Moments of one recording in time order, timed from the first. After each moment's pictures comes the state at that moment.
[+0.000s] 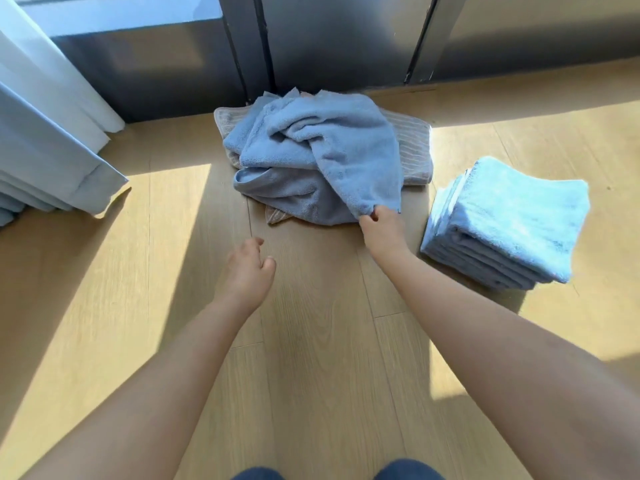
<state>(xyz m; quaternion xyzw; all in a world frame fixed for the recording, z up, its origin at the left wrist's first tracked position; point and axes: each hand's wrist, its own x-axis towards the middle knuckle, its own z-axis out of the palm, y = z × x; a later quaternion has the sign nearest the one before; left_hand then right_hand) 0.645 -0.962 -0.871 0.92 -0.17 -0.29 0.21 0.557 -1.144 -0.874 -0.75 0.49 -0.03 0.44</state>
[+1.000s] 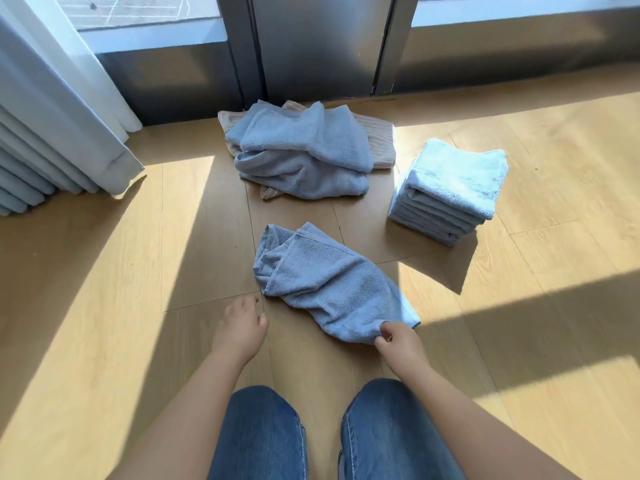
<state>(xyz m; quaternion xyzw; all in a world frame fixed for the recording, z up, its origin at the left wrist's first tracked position) 0.520 -0.842 -0.883 0.92 -0.24 -0.29 0.07 0.323 -0.999 -0.902 -0.79 0.49 0.14 0.35</state>
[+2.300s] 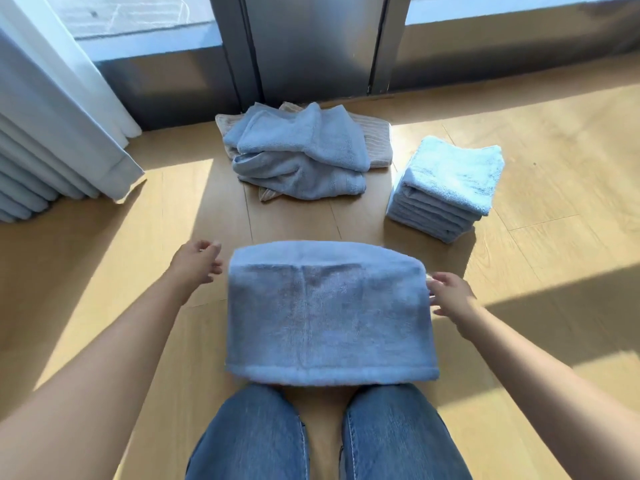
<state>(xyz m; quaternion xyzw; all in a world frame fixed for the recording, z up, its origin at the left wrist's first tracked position) 0.612 -0.859 -0.832 0.85 -0.03 -0.32 0.41 0.318 -1.089 -0.858 -0.61 0.59 -0.02 0.52</state>
